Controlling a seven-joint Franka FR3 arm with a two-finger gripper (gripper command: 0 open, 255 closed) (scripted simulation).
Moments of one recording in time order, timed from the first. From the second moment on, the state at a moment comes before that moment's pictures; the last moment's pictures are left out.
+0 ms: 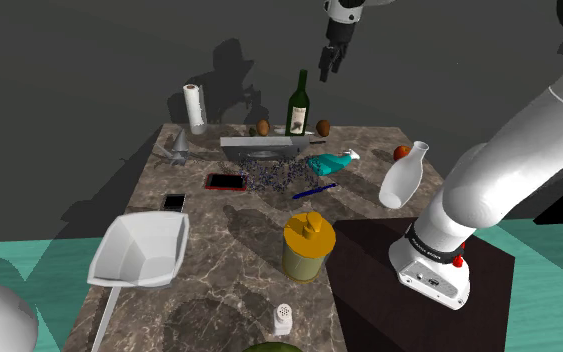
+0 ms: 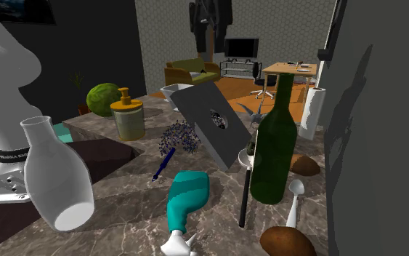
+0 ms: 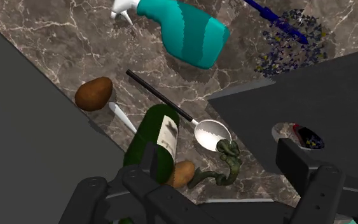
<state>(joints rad) -0.03 -0.21 -0.24 -2.06 -0.07 1.92 -0.39</state>
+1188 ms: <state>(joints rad) -0.09 0.28 -0.30 -1.64 0.13 2.02 -0.67</state>
